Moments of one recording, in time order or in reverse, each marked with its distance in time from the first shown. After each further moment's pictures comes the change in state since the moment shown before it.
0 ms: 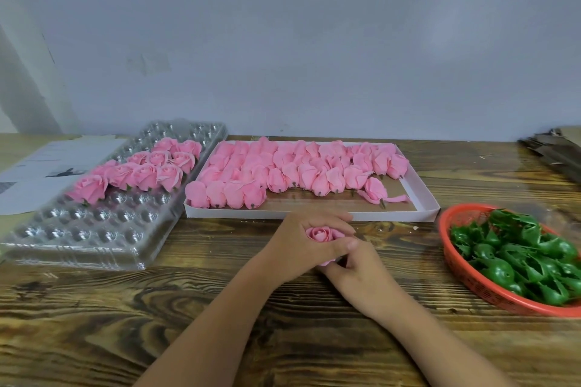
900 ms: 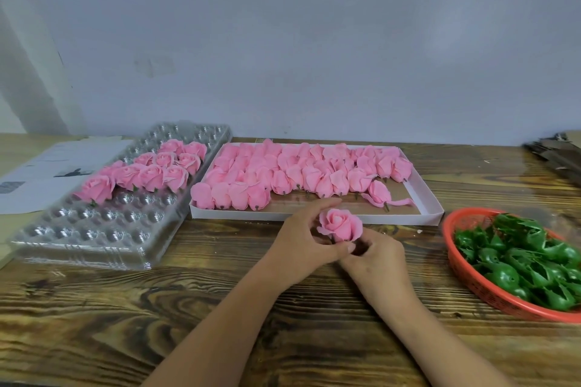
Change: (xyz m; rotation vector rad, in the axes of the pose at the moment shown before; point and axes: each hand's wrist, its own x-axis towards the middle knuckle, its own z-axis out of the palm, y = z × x) left_hand 0.002 -0.016 0.004 0.090 0.093 -0.153; right_hand 0.001 0.011 -0.004 -0.144 0.384 0.093
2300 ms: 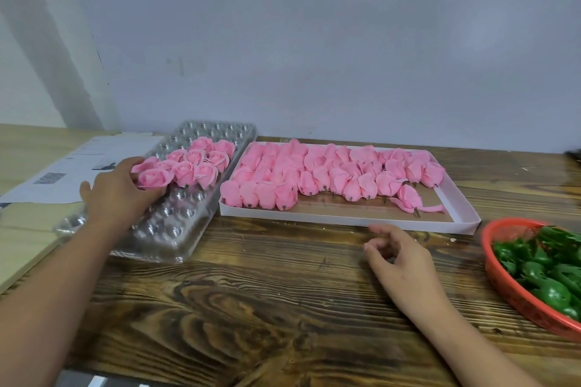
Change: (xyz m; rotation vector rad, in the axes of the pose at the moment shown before) left_hand -0.041 -0.069 -0.281 0.810 0.726 -0.431; right_hand 0.004 0.011 0.004 -0.050 -0.080 0.066
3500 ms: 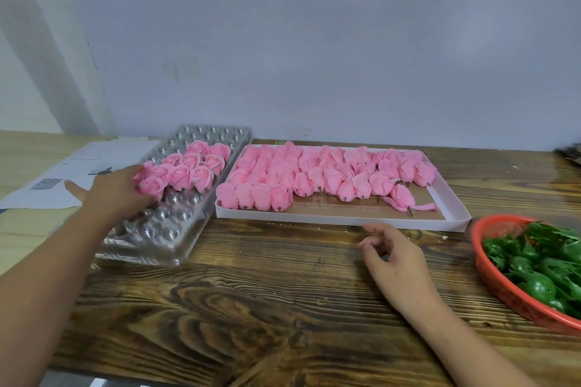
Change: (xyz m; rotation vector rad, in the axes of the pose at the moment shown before) left_hand 0.017 0.010 -0.011 0.294 -0.230 -0.004; right_hand -0.001 0.000 0.001 0.022 0.007 -0.009
